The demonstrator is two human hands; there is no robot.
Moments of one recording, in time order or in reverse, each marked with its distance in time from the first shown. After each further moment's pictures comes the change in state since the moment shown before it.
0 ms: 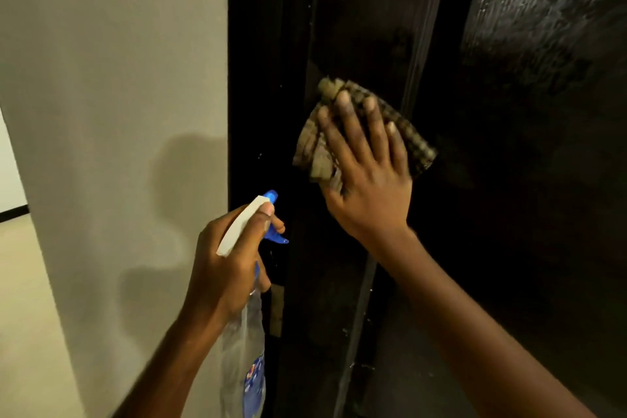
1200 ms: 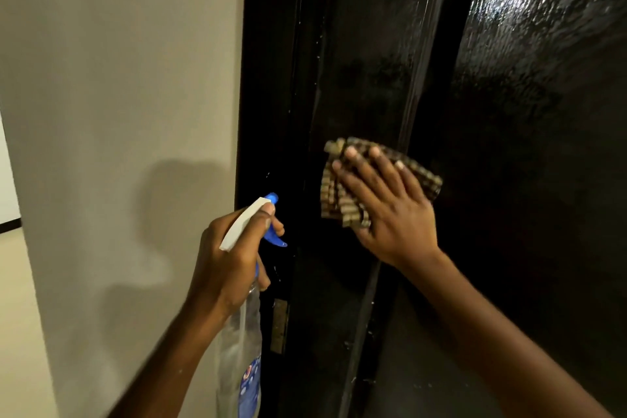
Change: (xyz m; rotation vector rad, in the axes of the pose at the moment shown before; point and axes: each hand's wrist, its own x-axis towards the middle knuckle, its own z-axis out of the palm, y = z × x) left_hand 0.008 0.015 -0.019 -0.060 -0.042 0.020; right_hand -0.027 0.033 -0.005 -0.092 -0.052 -0.201
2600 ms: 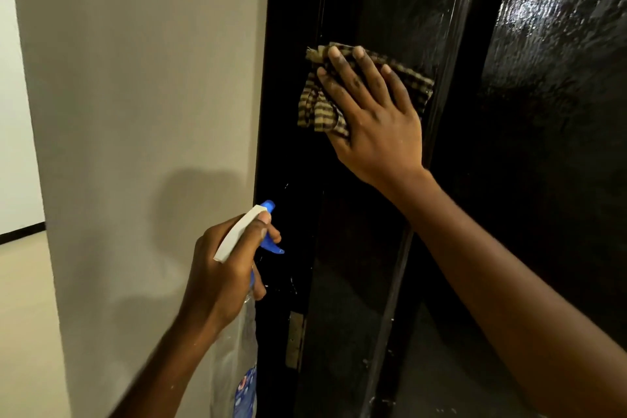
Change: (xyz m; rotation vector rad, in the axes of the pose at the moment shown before) left_hand 0.004 -0.005 -0.025 0.025 0.079 0.025; right_hand 0.136 -0.007 -0.028 -0.003 0.131 0.057
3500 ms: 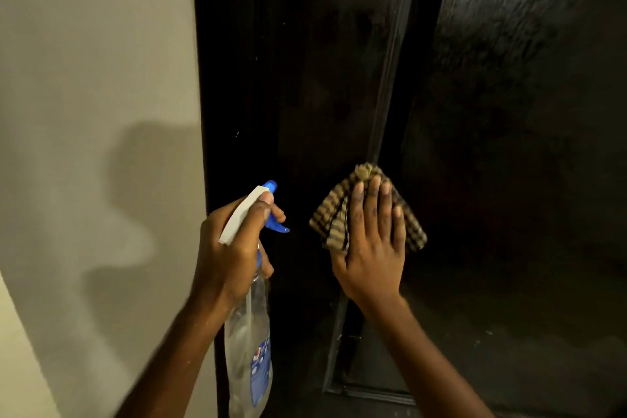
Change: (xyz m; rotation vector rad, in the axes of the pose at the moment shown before) left_hand -0.024 -0.026 0.055 -0.023 -0.102 -0.048; right_hand -0.244 -0.052 0.031 0.064 -0.220 0.380
